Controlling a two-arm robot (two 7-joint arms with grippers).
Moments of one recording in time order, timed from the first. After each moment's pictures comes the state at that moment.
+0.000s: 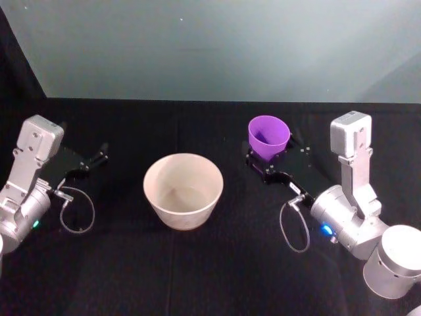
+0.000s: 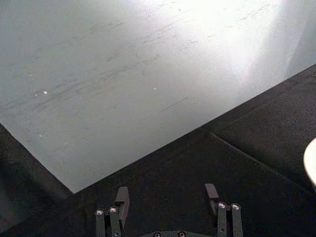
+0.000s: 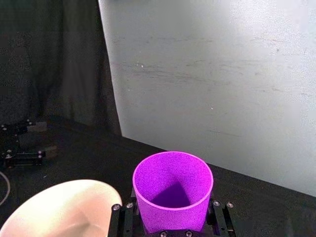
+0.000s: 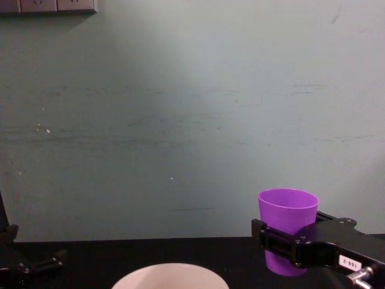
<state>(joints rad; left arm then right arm) -0.20 0.60 0.45 -1.41 -0.25 -0.12 0.03 0.12 0.25 -0.29 -1.52 0.21 -0.04 0.30</state>
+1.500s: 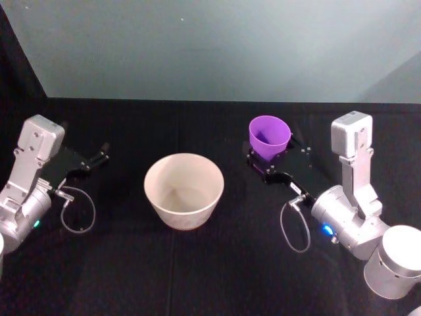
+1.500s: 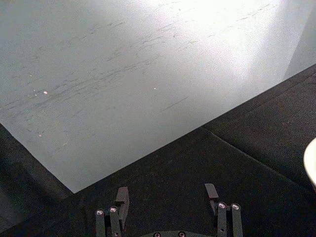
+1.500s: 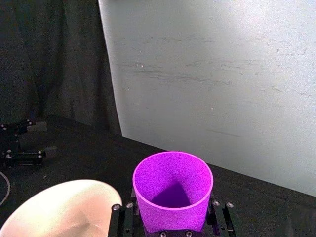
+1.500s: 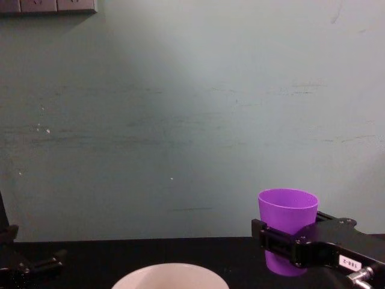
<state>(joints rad) -0.20 0.60 0.45 -1.41 -0.25 -0.12 0.03 0.12 0.25 -0.29 -1.52 0.21 -0.04 0.30</state>
